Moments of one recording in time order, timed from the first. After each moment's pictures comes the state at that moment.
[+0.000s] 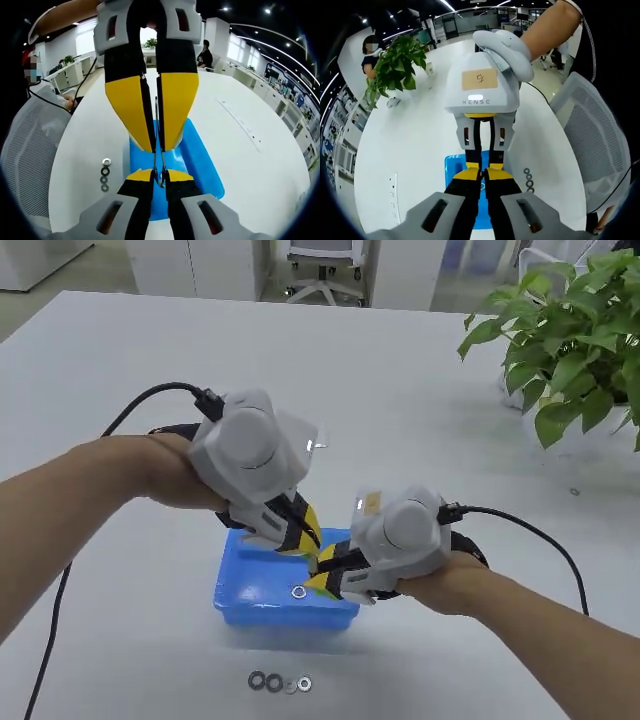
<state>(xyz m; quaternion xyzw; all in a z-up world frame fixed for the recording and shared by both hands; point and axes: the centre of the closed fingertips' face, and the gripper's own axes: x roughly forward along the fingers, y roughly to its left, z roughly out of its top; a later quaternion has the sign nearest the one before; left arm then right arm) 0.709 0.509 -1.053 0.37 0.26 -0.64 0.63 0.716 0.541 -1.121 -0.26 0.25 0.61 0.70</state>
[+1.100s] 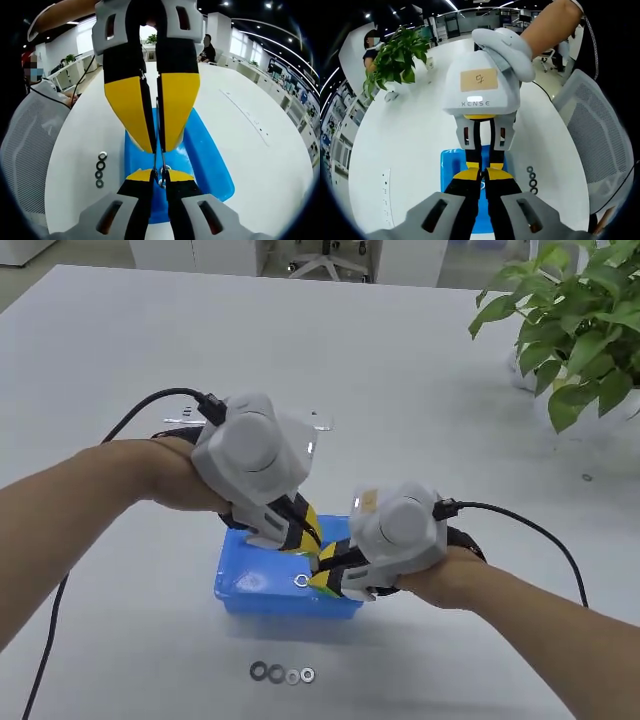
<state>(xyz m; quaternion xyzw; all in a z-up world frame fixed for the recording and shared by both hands) 0.713 0.512 -1.075 0.35 0.28 -0.64 0.63 0.717 0.541 -1.146 -0.26 0.27 0.62 0.69</state>
